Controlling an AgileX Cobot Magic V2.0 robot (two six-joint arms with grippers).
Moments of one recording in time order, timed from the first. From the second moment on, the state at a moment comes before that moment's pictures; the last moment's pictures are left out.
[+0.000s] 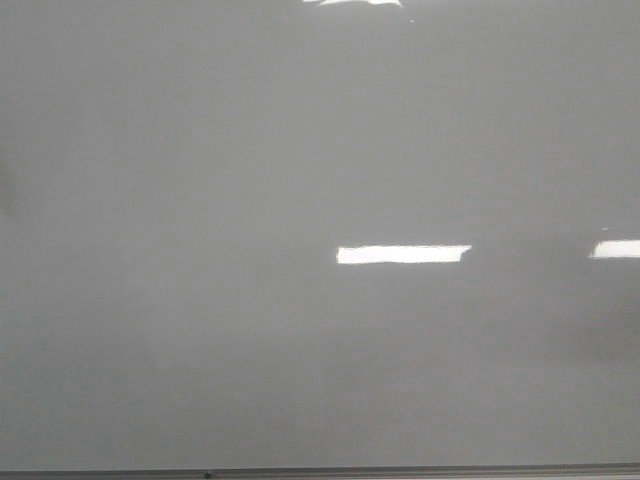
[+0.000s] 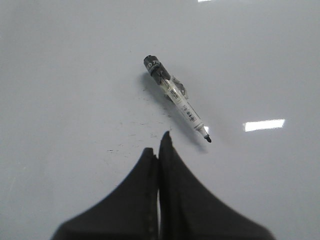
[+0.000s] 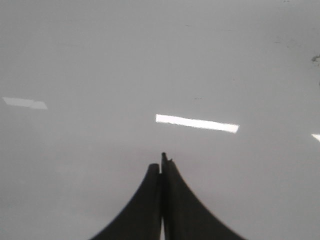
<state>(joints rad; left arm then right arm) 0.04 -0.01 0.01 -0.02 0.09 0.12 0.08 -0.01 0.03 0.09 0.09 -0.13</state>
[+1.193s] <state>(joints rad) 0.04 -0.01 0.01 -0.02 0.04 0.12 0.08 -0.01 0.03 0.09 0.09 -0.13</state>
